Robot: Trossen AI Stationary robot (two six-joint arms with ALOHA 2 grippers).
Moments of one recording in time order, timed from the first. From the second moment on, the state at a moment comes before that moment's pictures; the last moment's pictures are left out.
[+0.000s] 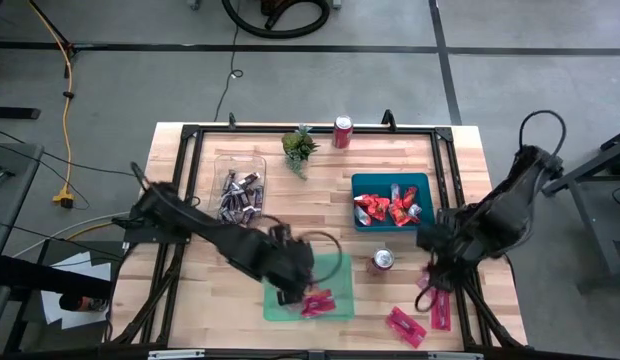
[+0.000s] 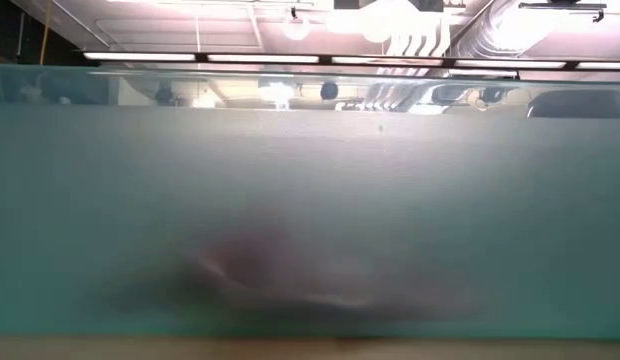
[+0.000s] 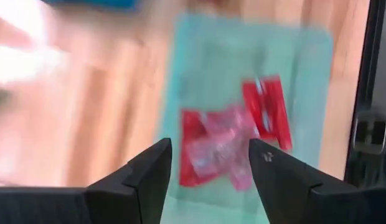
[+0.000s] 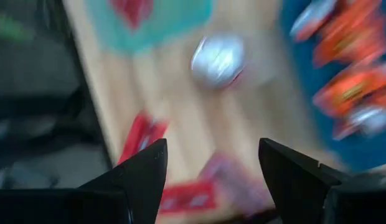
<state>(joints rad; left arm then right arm) -0.48 1.95 1.93 -1.22 -0.30 -0.59 0.77 1.22 1.40 -1.42 0.19 1.07</state>
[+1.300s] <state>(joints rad) -0.52 1.56 1.73 -1.28 -0.68 -0.80 0.84 1.53 0.69 -0.81 -0.18 1.72</state>
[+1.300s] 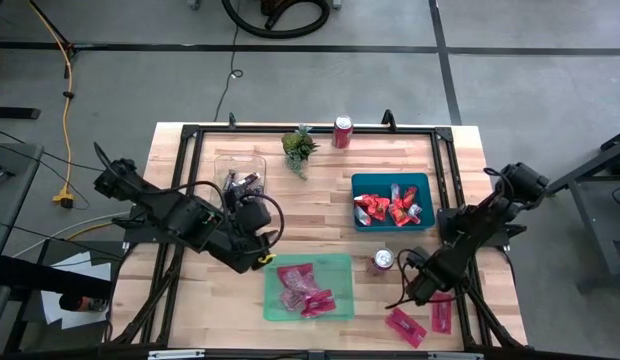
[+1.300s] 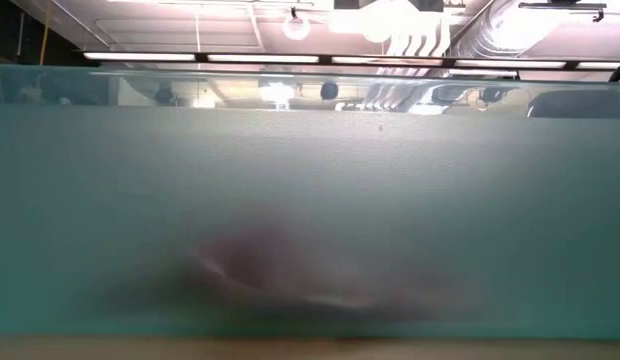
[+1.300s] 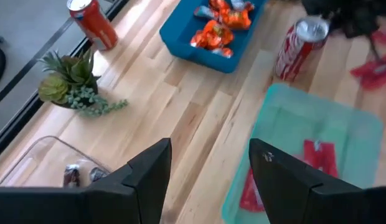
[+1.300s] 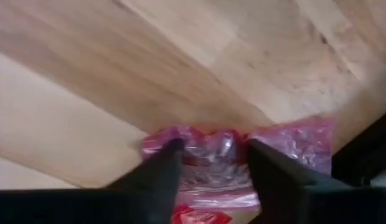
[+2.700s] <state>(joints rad) -0.54 1.45 1.73 -1.44 -0.91 -0.84 0.52 1.68 1.38 -0.31 0.09 0.48</state>
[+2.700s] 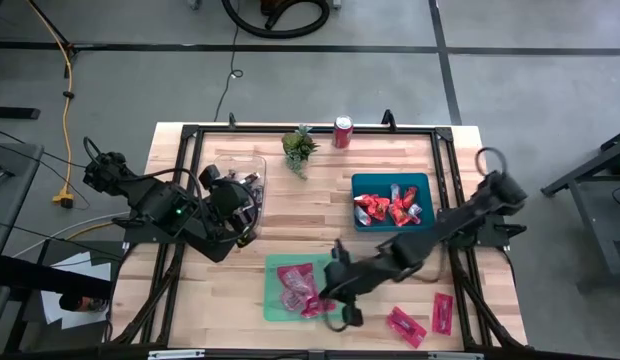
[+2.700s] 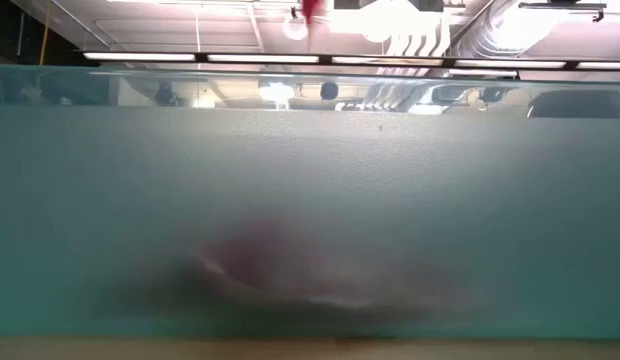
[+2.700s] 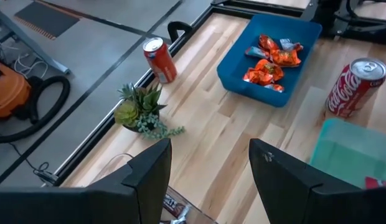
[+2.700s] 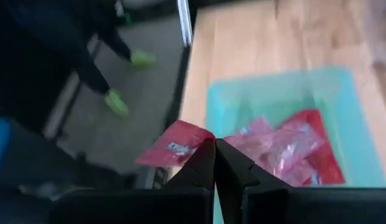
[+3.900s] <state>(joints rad) -0.54 1.45 1.73 -1.40 -0.86 -0.81 0.55 1.79 1.81 -1.33 0.01 0.51</state>
